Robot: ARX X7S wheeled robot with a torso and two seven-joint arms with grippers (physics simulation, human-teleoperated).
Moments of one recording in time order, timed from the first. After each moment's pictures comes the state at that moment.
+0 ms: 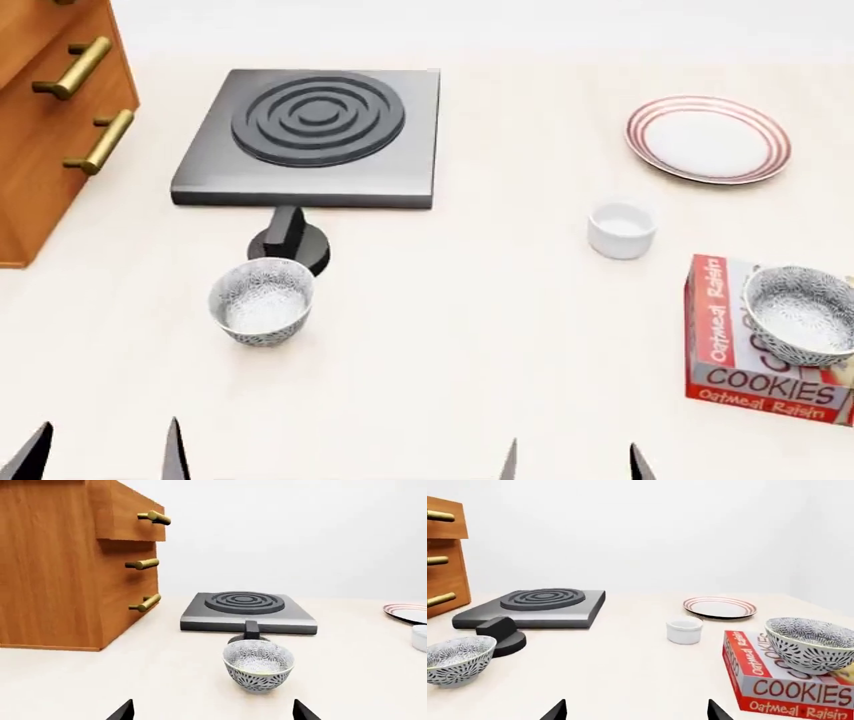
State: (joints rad) left arm -0.01 -0.05 0.04 0.03 -0.05 0.07 -0.11; right arm -0.02 0.06 -0.06 -0.08 0.05 -0.05 0.08
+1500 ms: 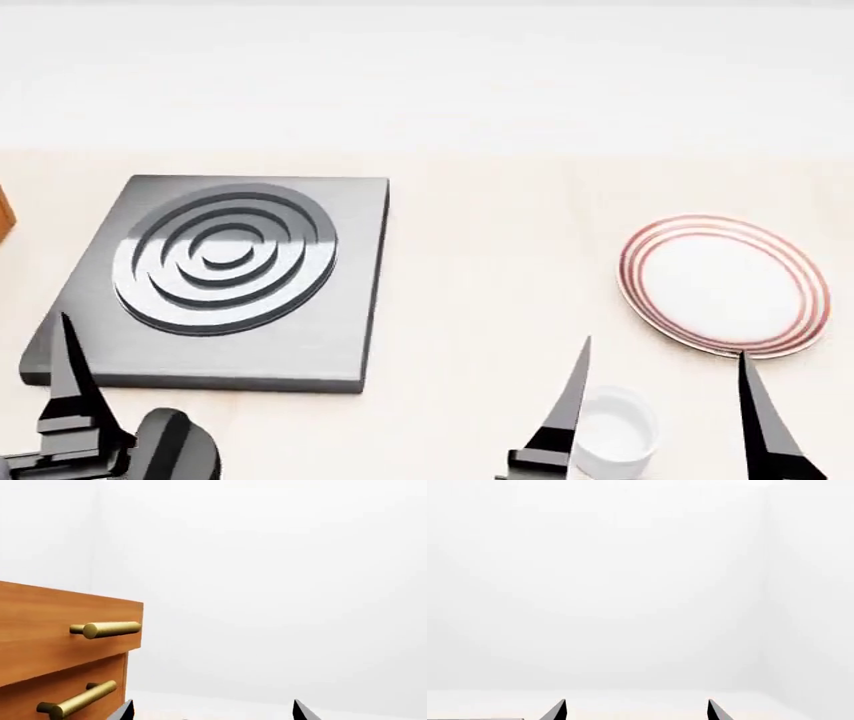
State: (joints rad) left arm -0.04 -0.16 0.05 0.32 -0.12 0.08 -0.25; right arm -0.02 0.18 -0.06 -0.49 0.03 0.09 0.24
